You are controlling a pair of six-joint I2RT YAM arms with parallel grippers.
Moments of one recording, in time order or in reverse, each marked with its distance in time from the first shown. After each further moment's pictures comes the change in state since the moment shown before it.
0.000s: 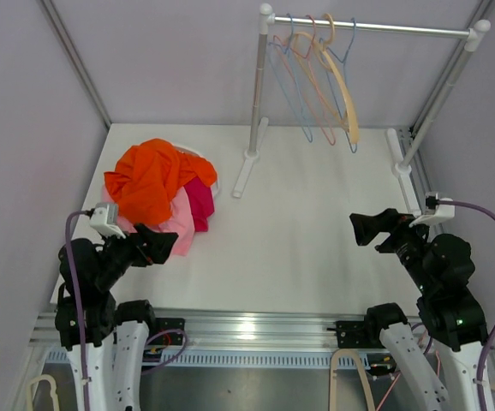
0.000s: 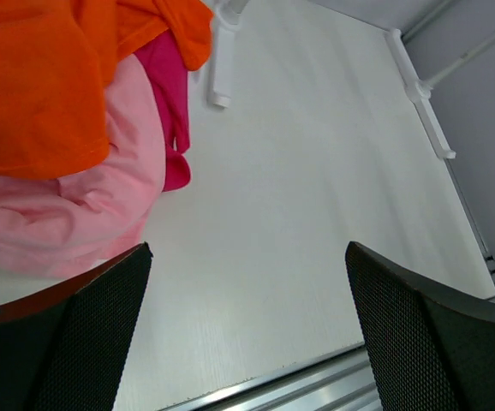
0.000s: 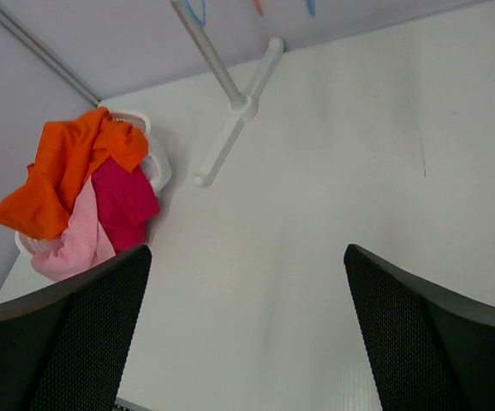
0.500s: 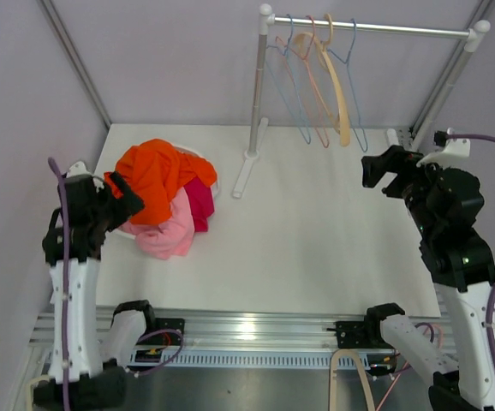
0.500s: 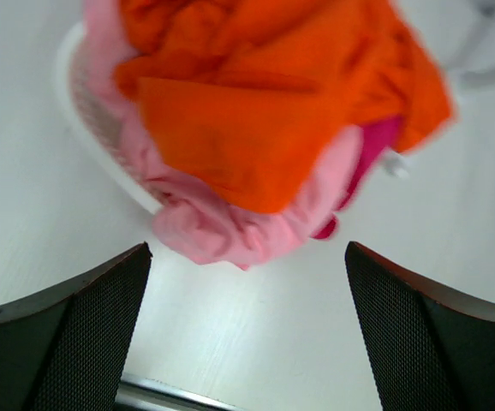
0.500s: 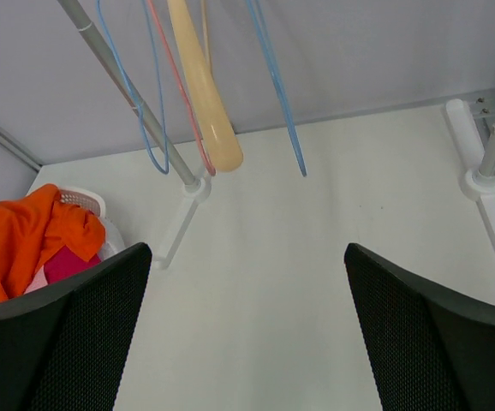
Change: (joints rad) left arm 0.005 0.578 0.337 -0.146 -0.569 -0.121; right arm -0.003 0.415 0.369 0.068 0.156 -0.117
